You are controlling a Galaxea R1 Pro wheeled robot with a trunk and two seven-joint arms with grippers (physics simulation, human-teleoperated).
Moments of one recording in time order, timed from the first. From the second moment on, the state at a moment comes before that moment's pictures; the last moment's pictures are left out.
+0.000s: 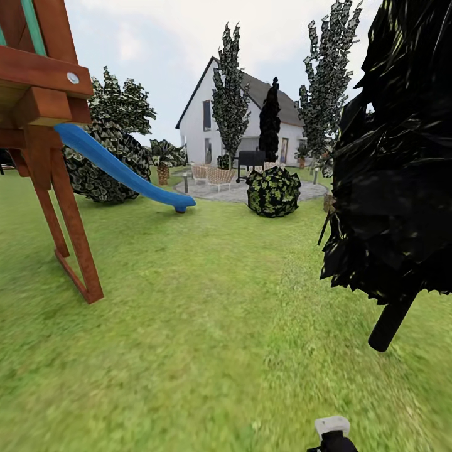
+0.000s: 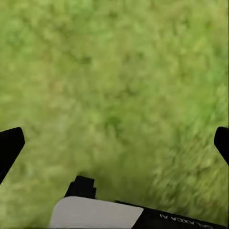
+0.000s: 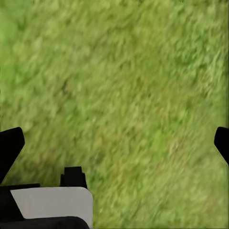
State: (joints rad) left arm 0.01 -0.06 0.10 -0.94 0.15 0.46 0.15; right arm -0.13 -0.02 0.12 -1.04 -0.02 0.86 -0.24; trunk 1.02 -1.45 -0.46
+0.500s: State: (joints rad) left arm 0.00 -0.05 0.11 -1.08 0.12 0.46 0.26; right arm -0.16 -0.11 0.09 -1.14 -0.01 0.96 -0.24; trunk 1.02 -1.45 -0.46
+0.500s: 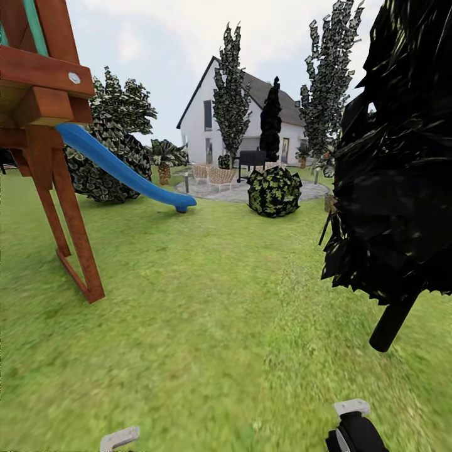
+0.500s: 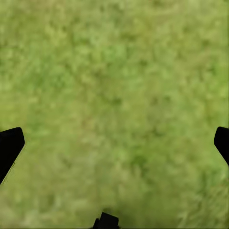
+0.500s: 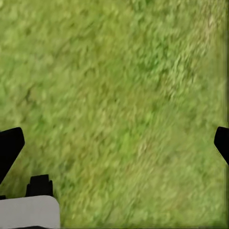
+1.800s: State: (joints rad) left arm 0.00 -0.03 0.11 -1.09 0.13 0.53 0.25; right arm -0.16 -0.08 0.12 -1.18 0.08 0.96 -0.24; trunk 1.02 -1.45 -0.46
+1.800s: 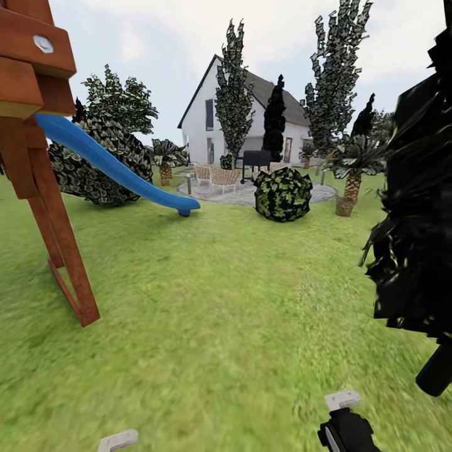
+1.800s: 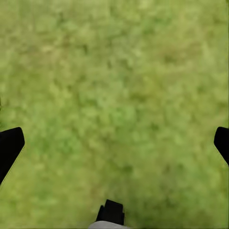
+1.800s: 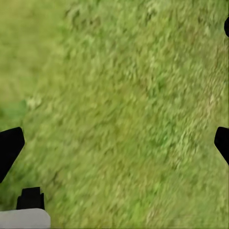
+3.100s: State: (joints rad) left arm 0.00 -0.04 0.11 -1.04 0.13 0.53 0.25; right arm -0.16 -0.07 0.08 -1.19 0.08 0.97 -0.24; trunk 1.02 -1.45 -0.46
